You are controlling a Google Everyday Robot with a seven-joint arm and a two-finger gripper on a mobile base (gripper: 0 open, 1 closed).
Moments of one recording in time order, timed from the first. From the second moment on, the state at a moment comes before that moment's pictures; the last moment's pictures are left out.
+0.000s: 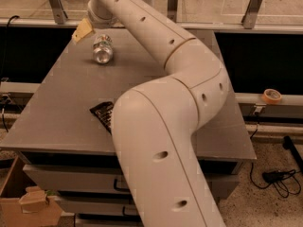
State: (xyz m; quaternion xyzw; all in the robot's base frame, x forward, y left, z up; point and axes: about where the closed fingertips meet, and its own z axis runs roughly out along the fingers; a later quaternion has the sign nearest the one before) arm 0.849 0.175 0.889 -0.32 0.88 0.08 0.34
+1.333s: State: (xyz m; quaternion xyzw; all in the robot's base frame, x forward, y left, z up) arm 0.847 0.178 0.843 -0.24 0.93 0.04 0.26
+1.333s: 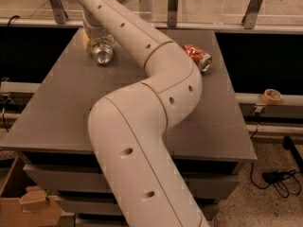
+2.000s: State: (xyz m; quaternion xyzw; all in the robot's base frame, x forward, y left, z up) arm 0.849 0.192 0.883 -0.28 0.91 0.08 0.31
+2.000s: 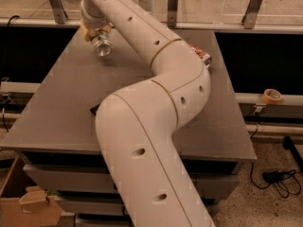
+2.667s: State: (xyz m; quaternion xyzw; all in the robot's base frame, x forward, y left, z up) arm 0.829 0.179 0.976 -0.36 0.79 0.21 0.44
